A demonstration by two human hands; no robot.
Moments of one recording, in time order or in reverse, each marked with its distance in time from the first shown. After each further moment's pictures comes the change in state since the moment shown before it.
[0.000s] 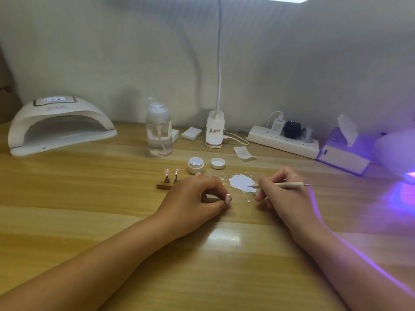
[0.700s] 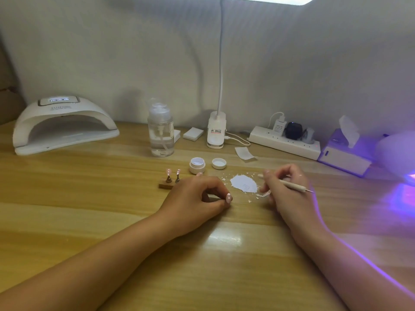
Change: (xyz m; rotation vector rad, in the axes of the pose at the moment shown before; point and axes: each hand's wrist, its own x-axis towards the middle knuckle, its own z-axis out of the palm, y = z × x) left_hand 0.002 -0.009 0.002 -0.025 -0.012 -0.005; right_hand 0.003 0.001 0.001 0.046 0.080 -0.045
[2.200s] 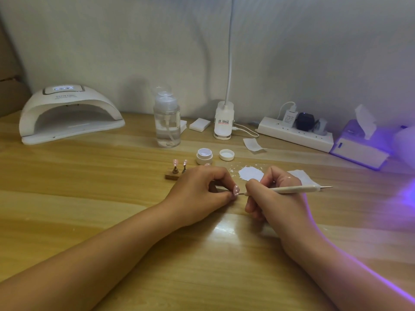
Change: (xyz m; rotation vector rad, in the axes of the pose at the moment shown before) left_hand 0.002 -0.002 -0.005 0.069 0.011 0.067; right_hand -0.035 -0.020 0.024 0.175 -0.257 0.046
